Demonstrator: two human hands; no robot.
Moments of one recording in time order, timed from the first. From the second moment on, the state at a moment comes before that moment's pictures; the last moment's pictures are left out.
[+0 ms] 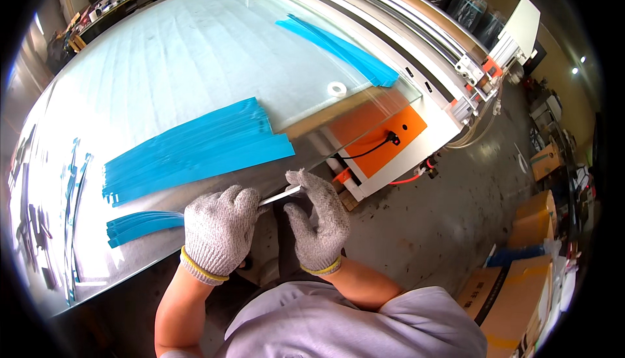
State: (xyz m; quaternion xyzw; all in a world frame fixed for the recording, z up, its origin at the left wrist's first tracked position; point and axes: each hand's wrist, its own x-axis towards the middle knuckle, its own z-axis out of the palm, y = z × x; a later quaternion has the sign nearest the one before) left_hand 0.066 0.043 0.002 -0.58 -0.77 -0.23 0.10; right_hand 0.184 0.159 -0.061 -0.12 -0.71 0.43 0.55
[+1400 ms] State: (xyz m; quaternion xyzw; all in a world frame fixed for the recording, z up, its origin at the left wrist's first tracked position) left_hand 0.069 0.040 0.008 -0.59 -0.75 -0.29 -0.02; right_hand 0.197 0.170 -0.040 -0.09 -0.68 0.51 0.52
